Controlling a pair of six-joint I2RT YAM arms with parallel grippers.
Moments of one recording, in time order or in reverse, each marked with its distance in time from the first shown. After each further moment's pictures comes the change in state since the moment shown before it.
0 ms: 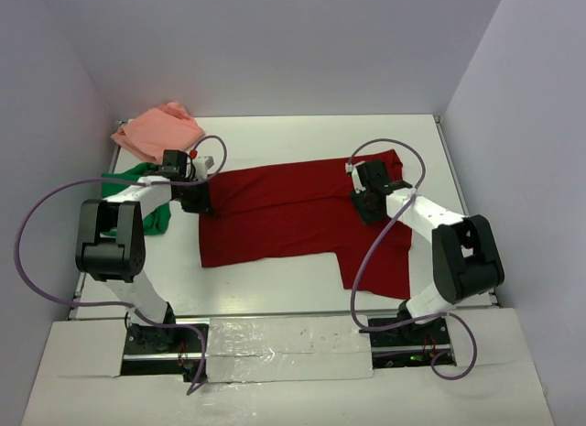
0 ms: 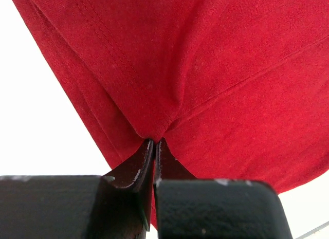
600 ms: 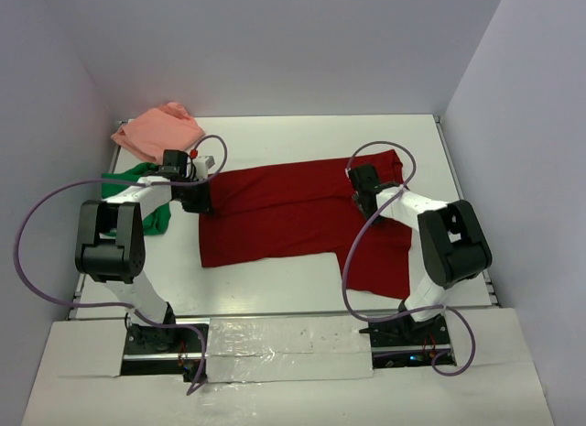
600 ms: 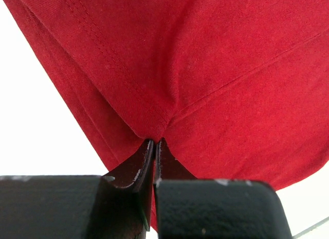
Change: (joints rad) left arm -0.003 -0.009 -0.003 0.001 0.013 0.000; right arm 0.046 0.106 -0.006 0.071 0.306 -0.031
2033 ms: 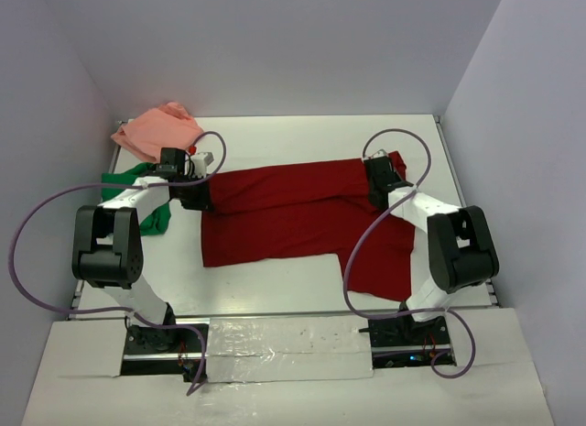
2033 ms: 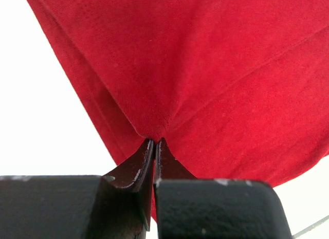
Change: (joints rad) left arm 0.000 -0.044 0.000 0.001 0.005 0.003; right arm -0.094 -0.037 -0.018 0.175 0.257 -0.198
